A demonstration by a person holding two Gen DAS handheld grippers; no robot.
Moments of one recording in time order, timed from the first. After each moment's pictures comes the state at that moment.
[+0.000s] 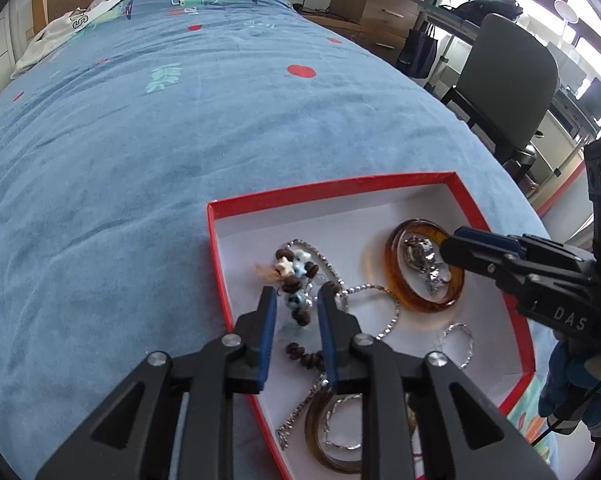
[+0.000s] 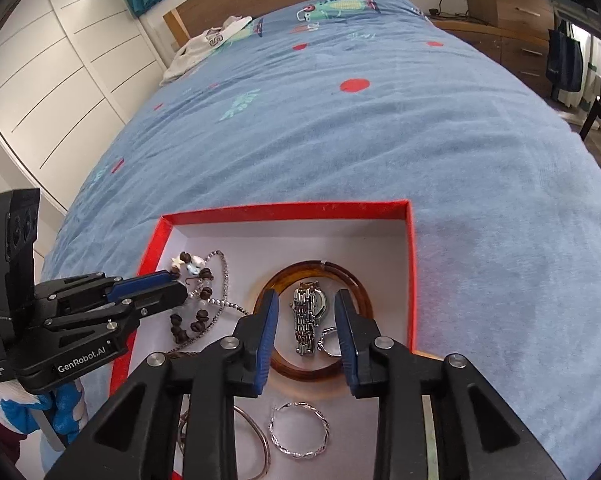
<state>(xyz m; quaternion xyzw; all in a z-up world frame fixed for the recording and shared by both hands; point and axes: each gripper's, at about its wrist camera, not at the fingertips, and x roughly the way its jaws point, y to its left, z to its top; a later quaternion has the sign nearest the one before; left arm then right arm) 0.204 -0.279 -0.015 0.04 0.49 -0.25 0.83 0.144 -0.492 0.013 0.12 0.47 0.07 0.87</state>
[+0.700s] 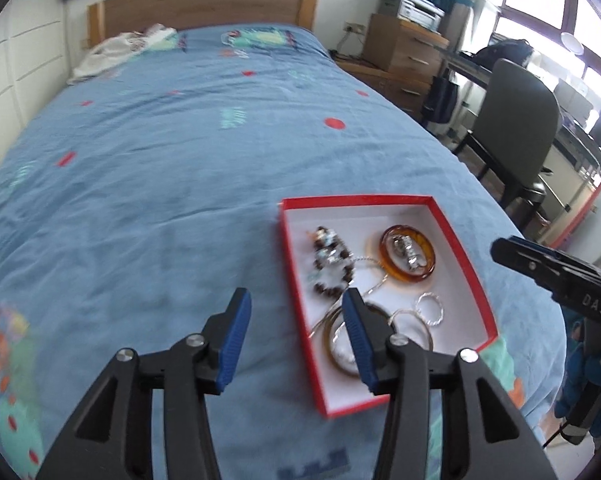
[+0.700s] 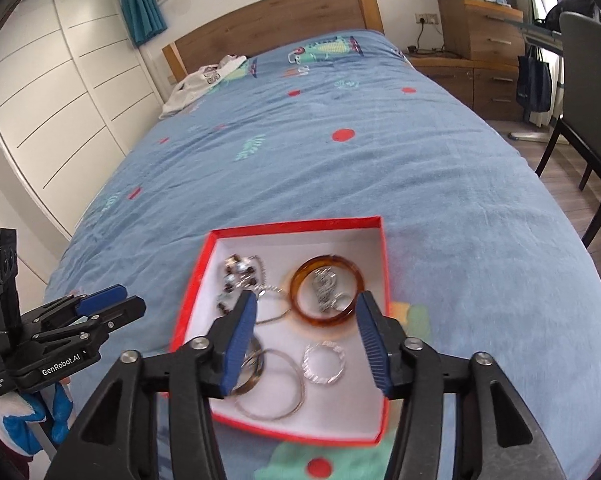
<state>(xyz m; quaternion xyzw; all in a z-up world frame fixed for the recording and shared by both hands) 0.111 -0.212 0.057 0.02 0.43 -0.17 0.89 0.060 -0.477 0.085 0.12 0.42 0.03 0.90</state>
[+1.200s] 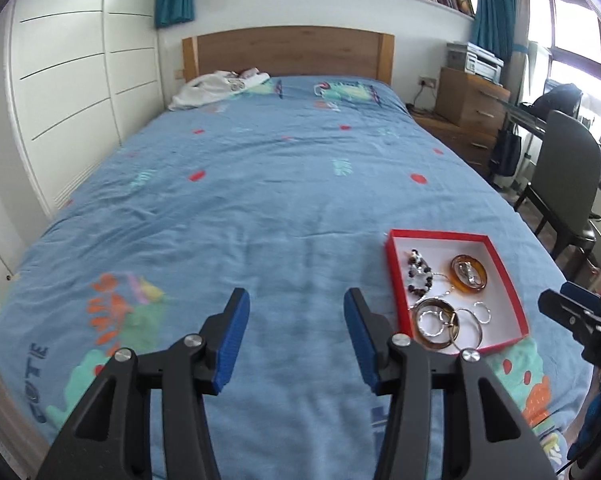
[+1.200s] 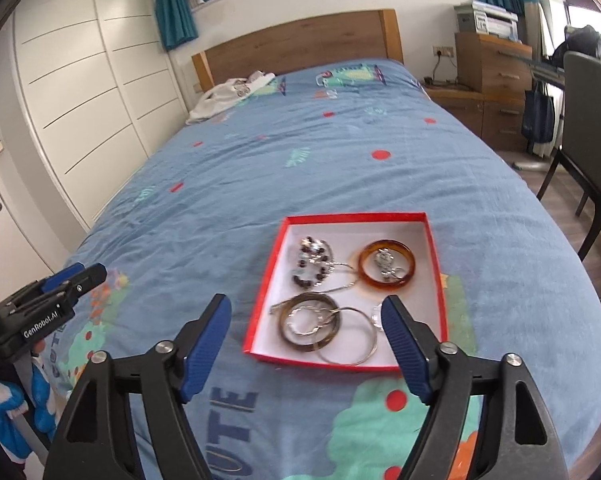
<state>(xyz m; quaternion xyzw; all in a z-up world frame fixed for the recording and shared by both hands) 0.020 -0.110 0.119 0.01 0.35 -0.04 0.94 -0.019 -0.400 0.124 0.08 0.37 0.04 0.92</state>
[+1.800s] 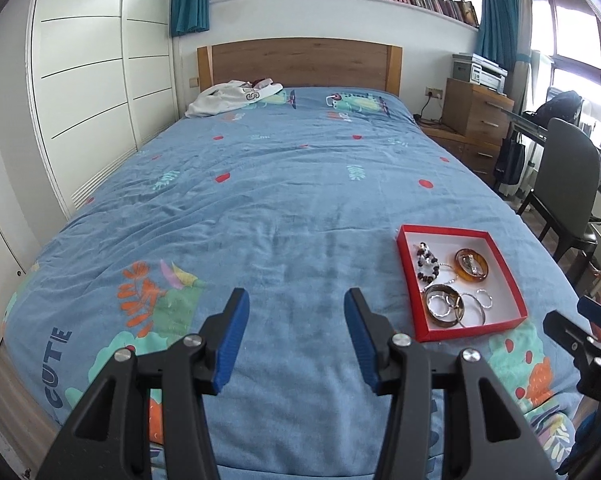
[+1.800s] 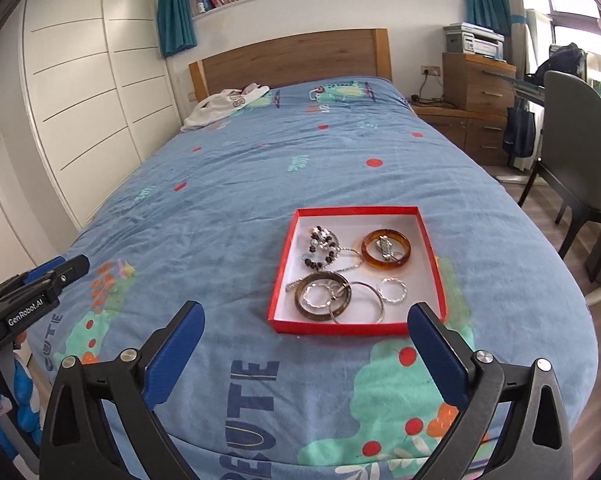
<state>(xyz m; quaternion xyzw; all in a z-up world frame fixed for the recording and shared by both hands) -0.027 -0.086 0.124 0.01 0.33 -0.02 0.94 -0.077 -0.364 0.128 0.06 0.35 0.01 0.93</state>
